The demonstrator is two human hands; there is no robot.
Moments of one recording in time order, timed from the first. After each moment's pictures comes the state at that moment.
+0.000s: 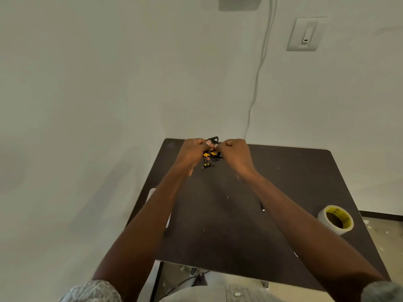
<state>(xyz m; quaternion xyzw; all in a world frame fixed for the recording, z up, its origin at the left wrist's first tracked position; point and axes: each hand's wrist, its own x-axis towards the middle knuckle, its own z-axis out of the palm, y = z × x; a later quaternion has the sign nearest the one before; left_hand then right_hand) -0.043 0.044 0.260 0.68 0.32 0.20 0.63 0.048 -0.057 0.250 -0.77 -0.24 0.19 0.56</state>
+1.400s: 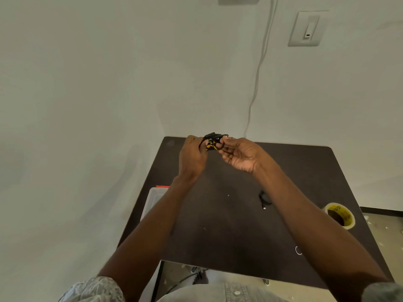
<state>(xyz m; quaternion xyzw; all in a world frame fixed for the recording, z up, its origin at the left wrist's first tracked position) -0.037 0.052 0.219 0.85 0.29 0.35 0.27 0.076 -0.063 0.258 -0.50 -0.06 0.54 0.68</state>
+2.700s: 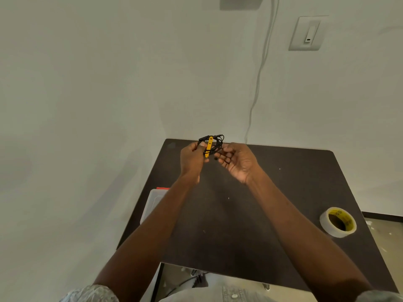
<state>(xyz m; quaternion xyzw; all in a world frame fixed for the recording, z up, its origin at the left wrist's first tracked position) -0.034 0.036 0.229 0.58 0.36 0.34 0.65 0.060 -0.062 0.239 -0.47 -0.05 0.46 0.75</state>
